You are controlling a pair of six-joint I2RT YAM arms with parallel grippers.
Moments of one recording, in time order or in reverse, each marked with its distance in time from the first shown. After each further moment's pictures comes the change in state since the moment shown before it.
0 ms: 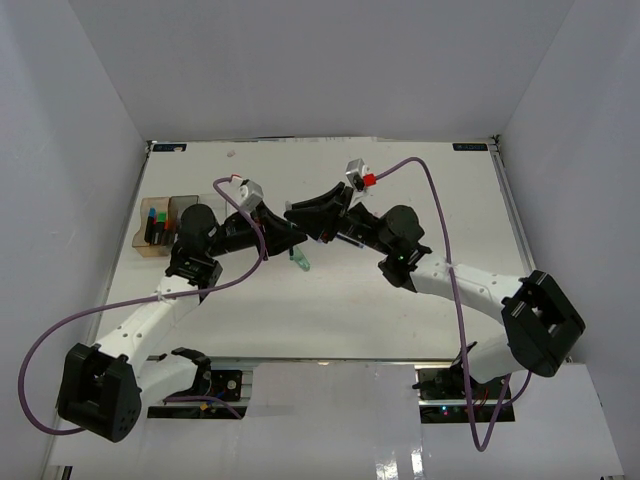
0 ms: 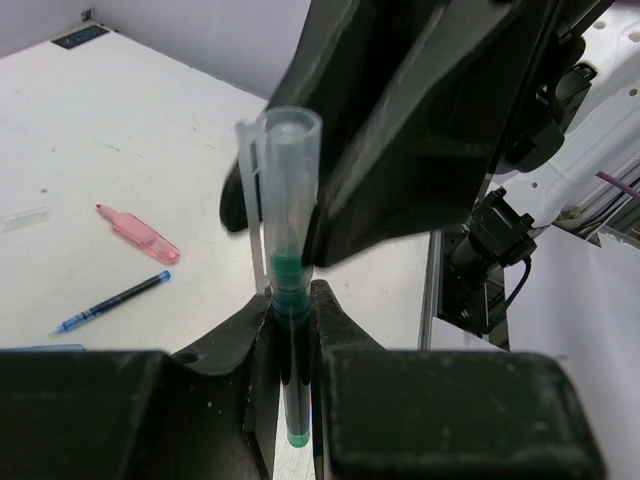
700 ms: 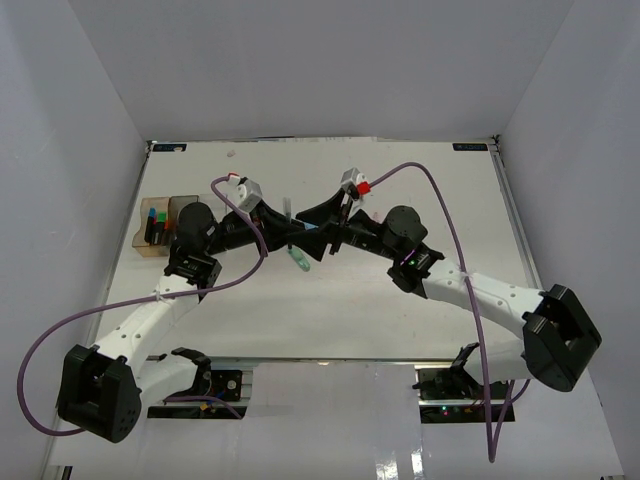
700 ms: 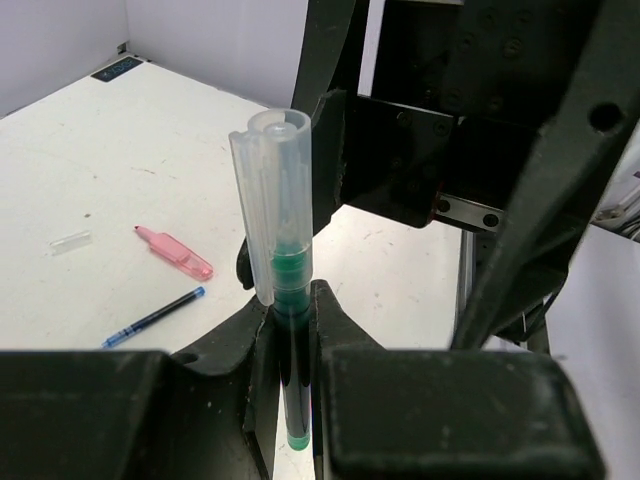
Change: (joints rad) left arm 0.000 -0.003 0.024 0.007 -0.020 0.072; right arm 0.008 -0.100 -0.021 -0.245 -0.037 -0.092
